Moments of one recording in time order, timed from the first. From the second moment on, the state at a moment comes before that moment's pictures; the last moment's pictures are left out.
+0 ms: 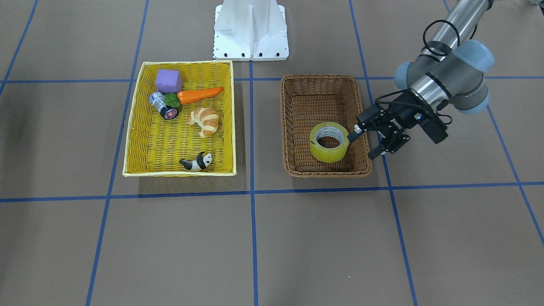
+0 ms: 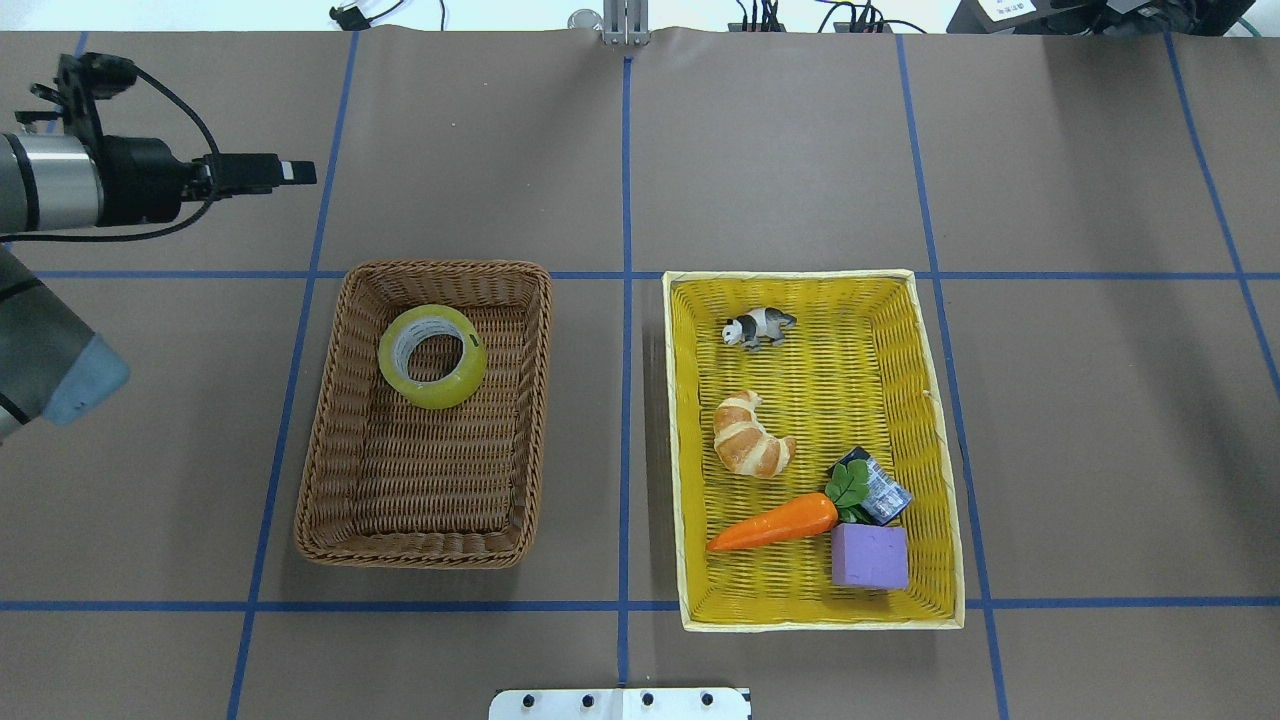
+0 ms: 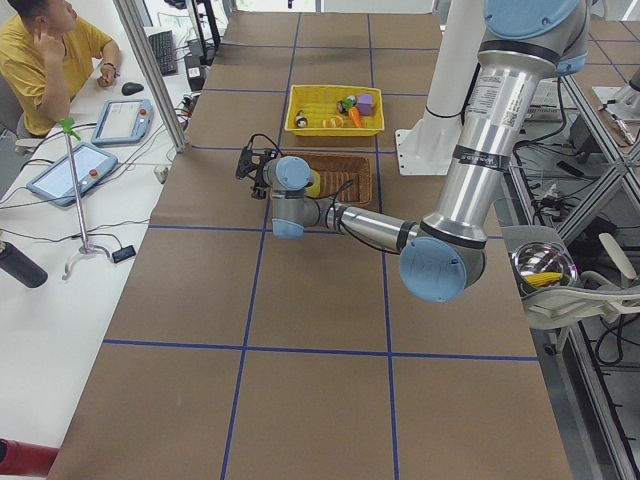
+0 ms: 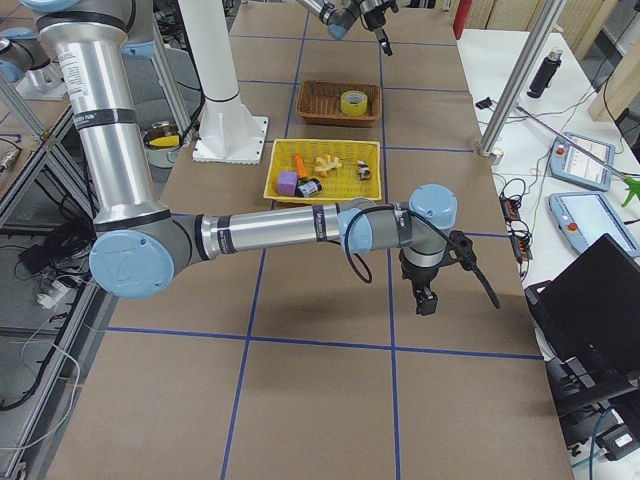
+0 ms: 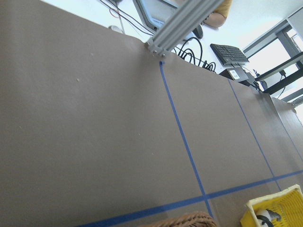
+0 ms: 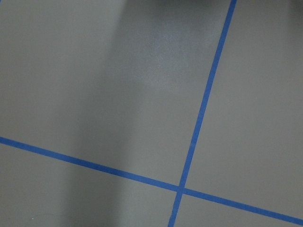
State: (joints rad) left arm -1.01 -1.85 -1.46 -2.92 -2.06 -1.19; right arm 1.52 -1.38 1.53 -1.54 2.29 -0.09
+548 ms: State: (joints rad) left arm -1.35 -1.81 -1.46 -2.28 -2.24 -0.39; right arm 1.57 -1.48 1.54 -1.53 2.29 -0.10
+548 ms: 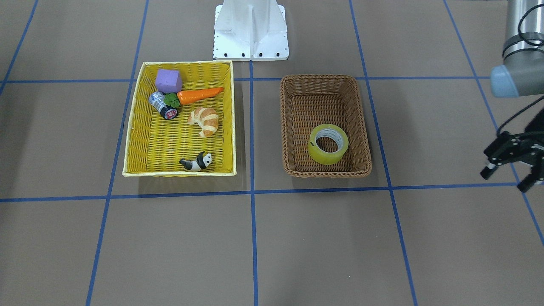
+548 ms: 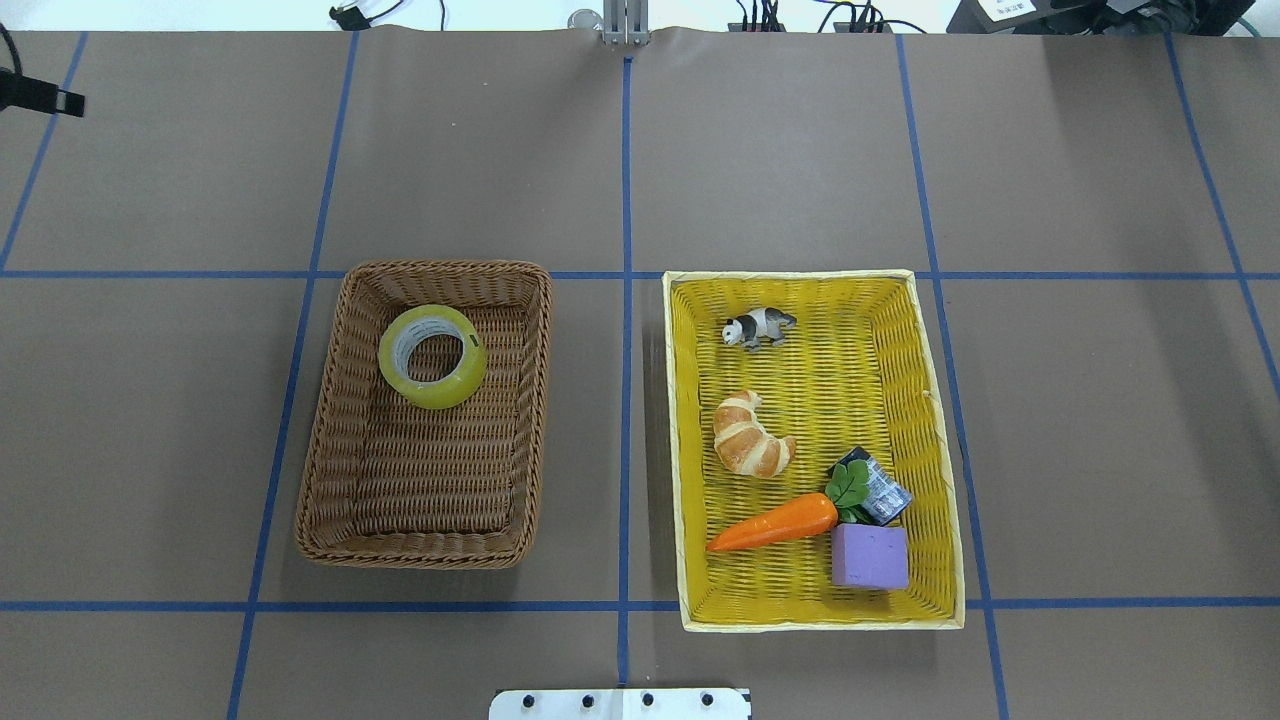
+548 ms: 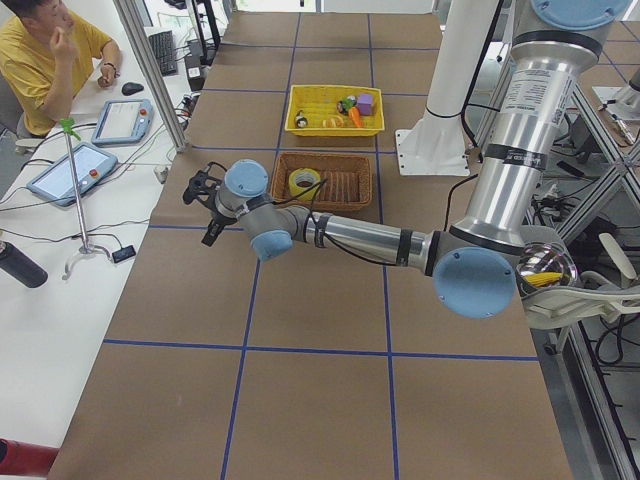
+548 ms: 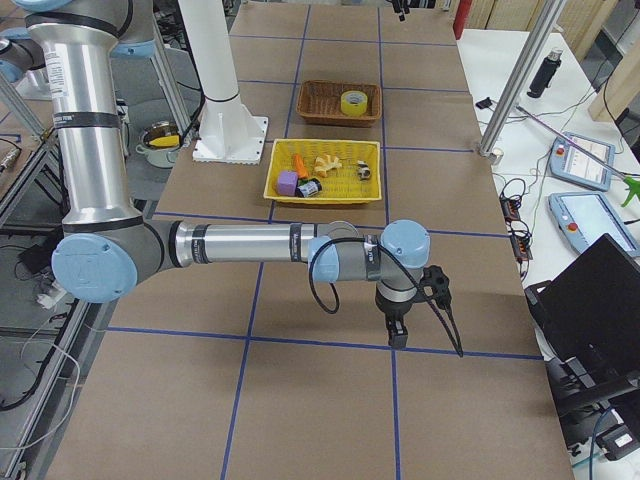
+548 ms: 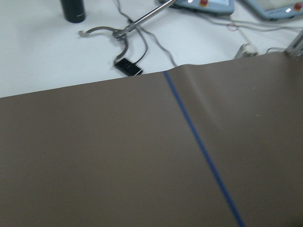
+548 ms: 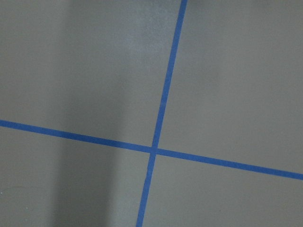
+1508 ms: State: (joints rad) left arm -1.59 -1.67 -1.51 -1.62 -2.31 0.12; right arm 1.57 -1.50 1.53 -1.53 2.29 -0.10
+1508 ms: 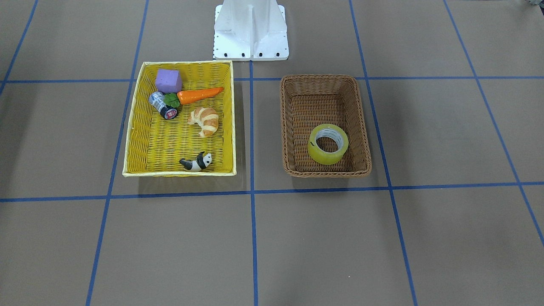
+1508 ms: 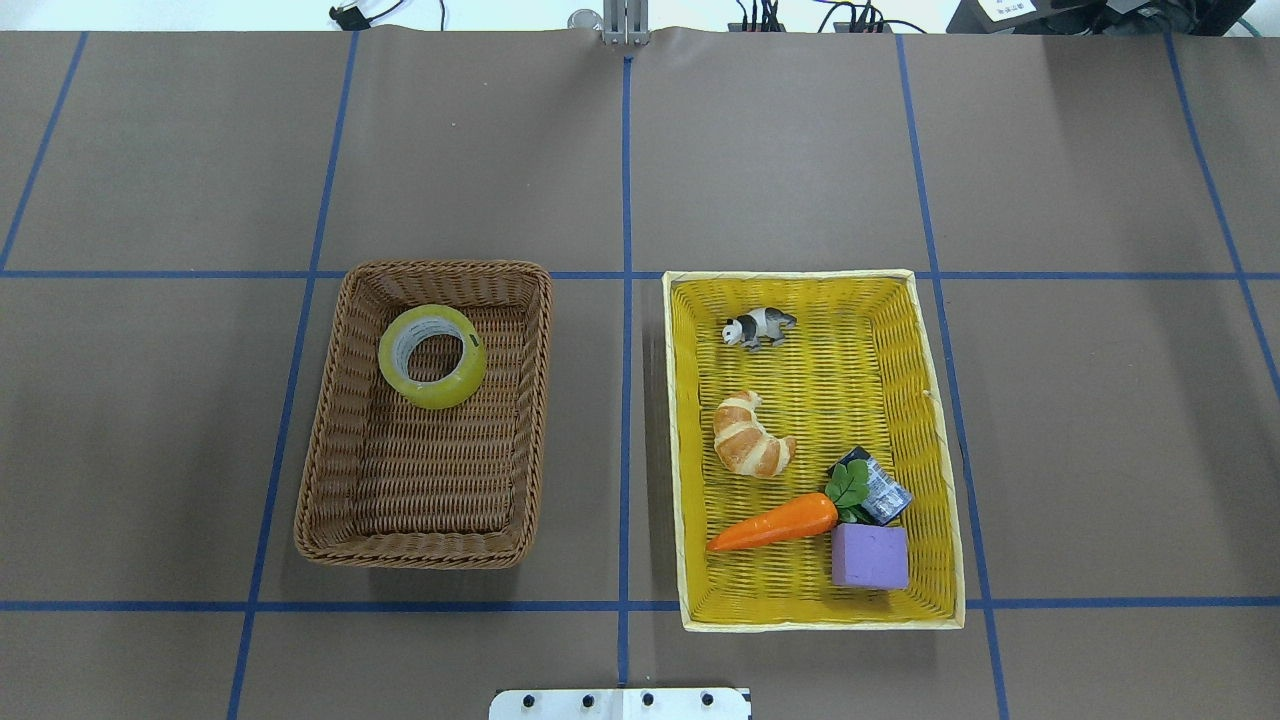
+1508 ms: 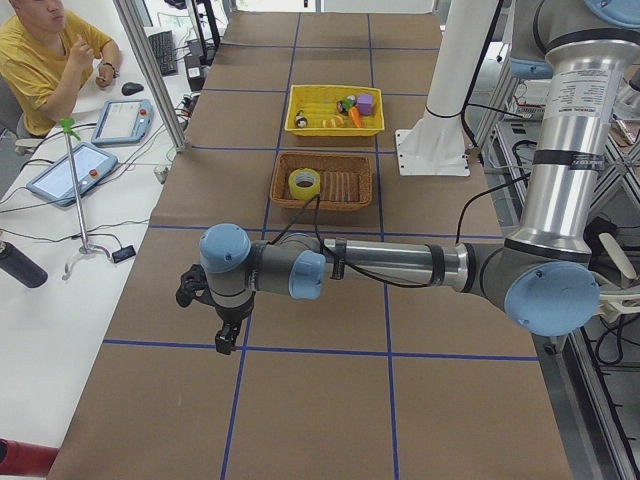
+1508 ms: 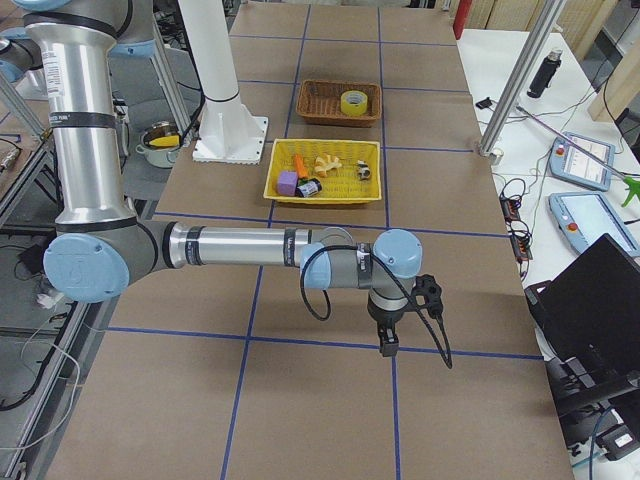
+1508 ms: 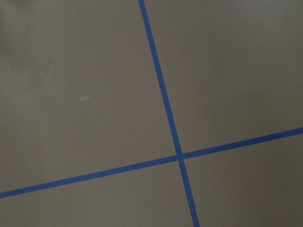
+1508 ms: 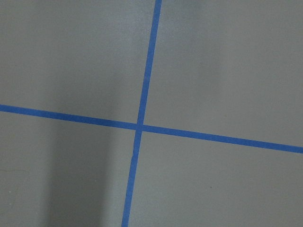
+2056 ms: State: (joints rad) left arm -1.59 -1.64 -1.53 -1.57 -2.31 0.12; right arm 1.57 -1.50 1.53 -1.53 2.29 -0.10
